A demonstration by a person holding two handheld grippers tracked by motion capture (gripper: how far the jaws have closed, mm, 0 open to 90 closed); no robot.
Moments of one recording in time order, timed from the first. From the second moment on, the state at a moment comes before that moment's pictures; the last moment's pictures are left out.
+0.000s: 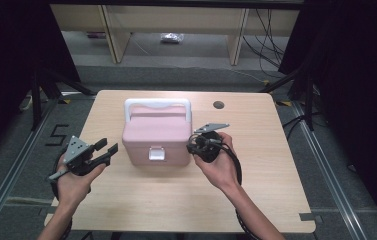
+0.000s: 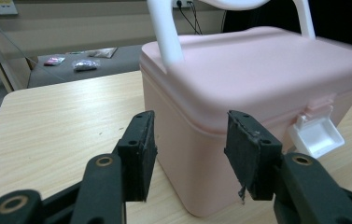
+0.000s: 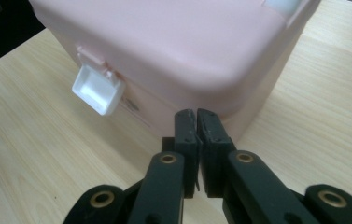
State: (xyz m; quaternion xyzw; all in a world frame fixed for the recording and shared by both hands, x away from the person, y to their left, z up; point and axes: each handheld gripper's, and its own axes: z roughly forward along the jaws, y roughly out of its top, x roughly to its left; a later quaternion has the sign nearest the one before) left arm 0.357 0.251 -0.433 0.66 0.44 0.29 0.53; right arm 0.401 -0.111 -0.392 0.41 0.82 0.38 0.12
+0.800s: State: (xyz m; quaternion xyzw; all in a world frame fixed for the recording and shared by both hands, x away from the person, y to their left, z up) left arm 0.354 0.285 -0.489 0.64 0.48 0.33 0.50; right arm 0.391 -0.214 -0.440 0.49 0.76 0.38 0.19
